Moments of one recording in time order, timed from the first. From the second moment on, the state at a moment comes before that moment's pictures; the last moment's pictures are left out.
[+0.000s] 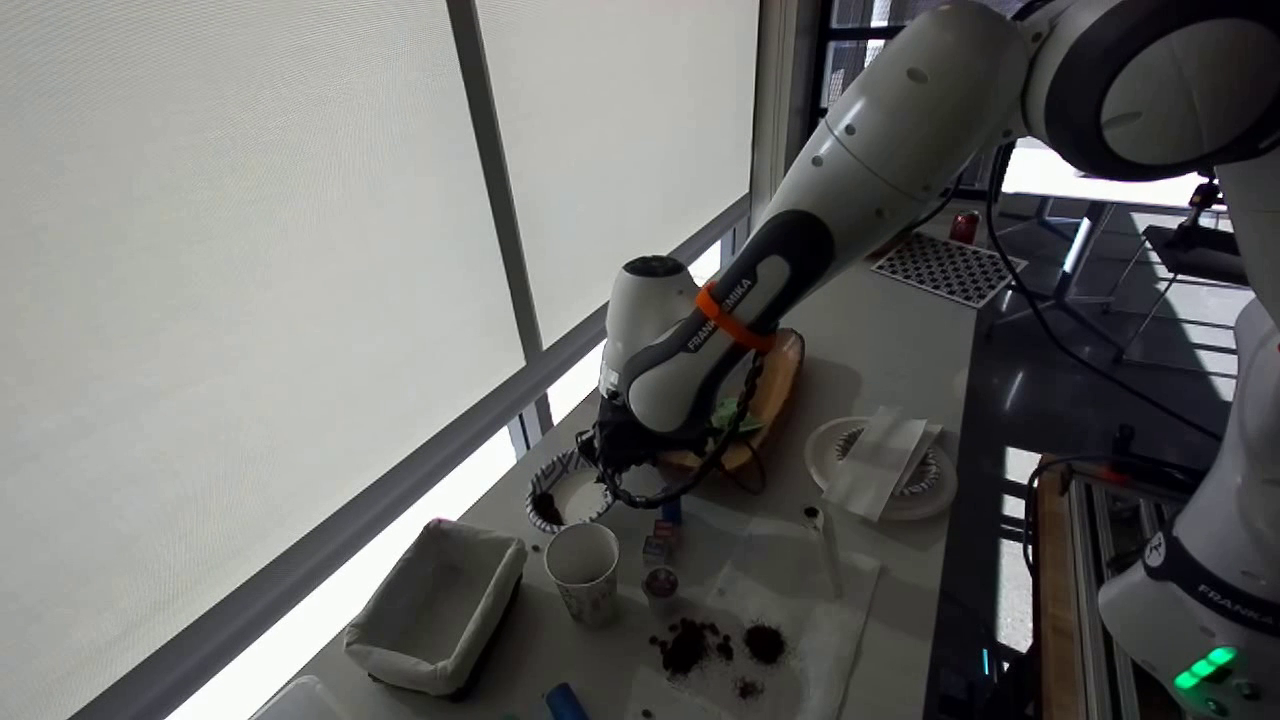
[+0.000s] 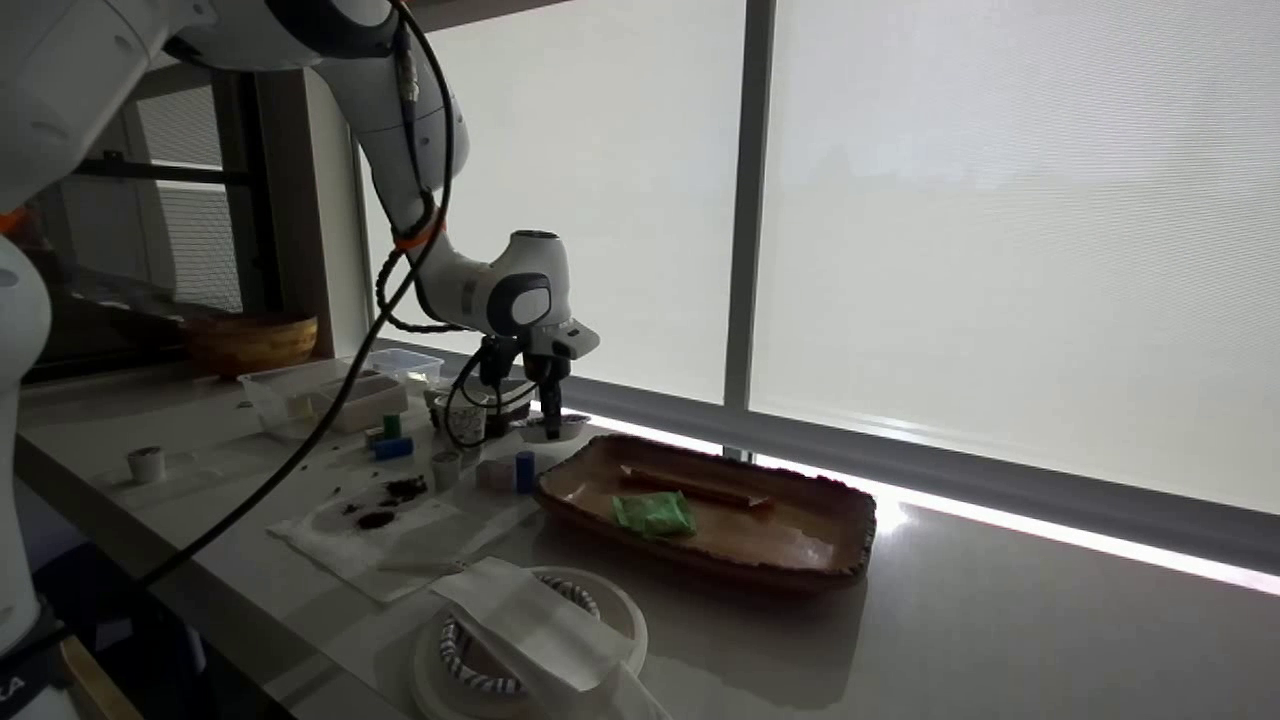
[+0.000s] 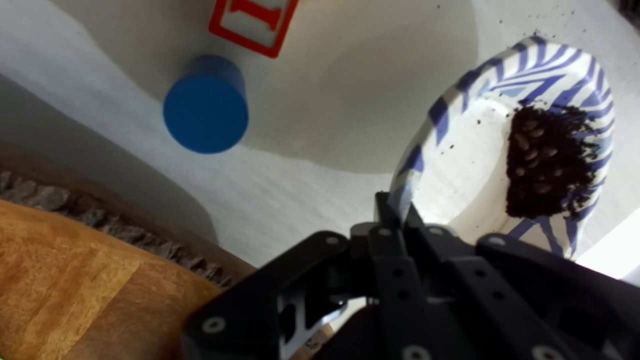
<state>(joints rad) 0.21 0.58 -0.04 -1.96 0.19 2.77 0.77</state>
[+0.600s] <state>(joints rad) 0.22 0.60 -0.05 -1.96 0.19 2.77 0.79</state>
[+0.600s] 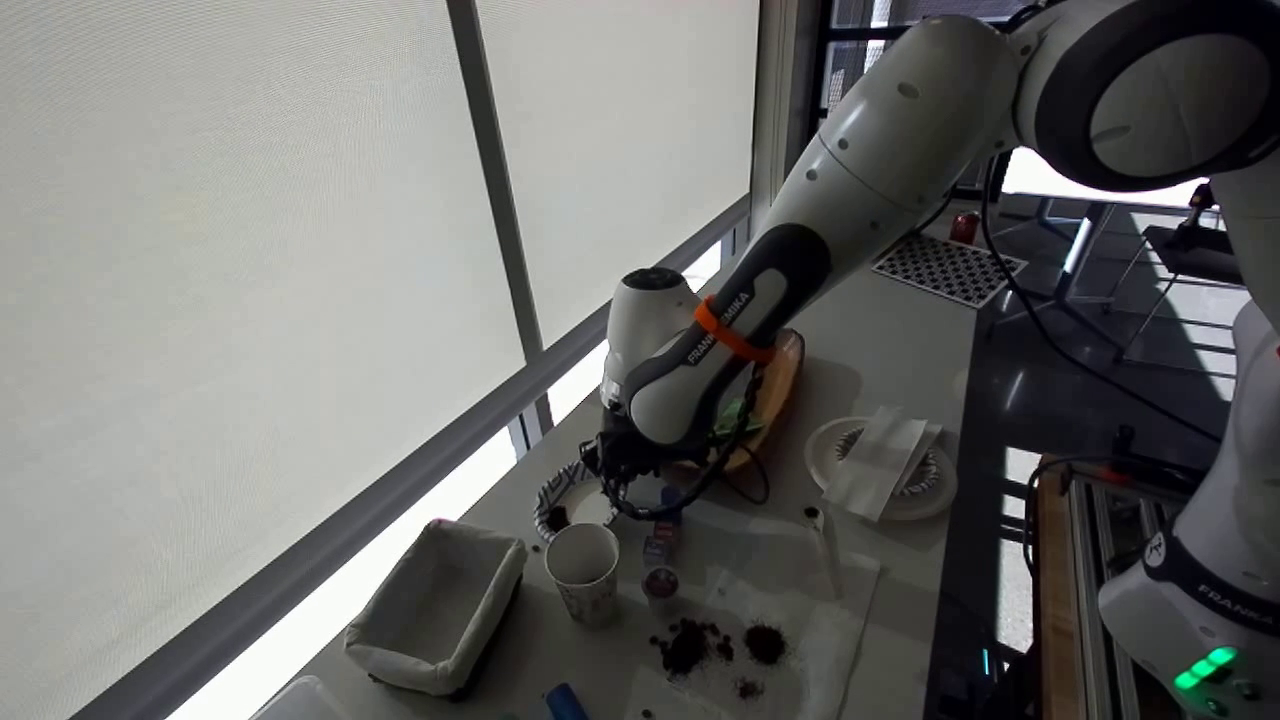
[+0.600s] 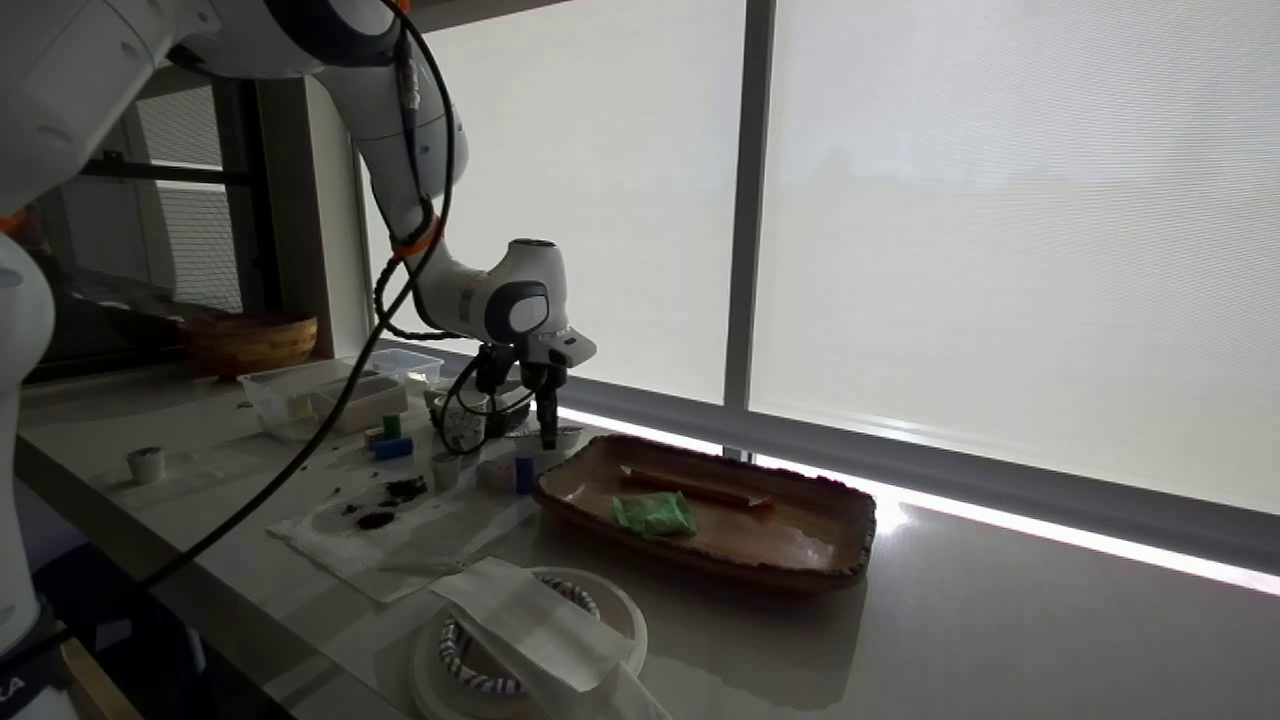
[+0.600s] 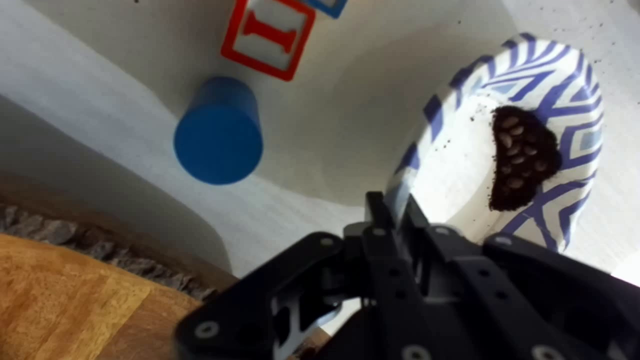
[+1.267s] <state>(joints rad) 0.34 0.54 -0.17 -1.97 0.04 2.74 0.90</state>
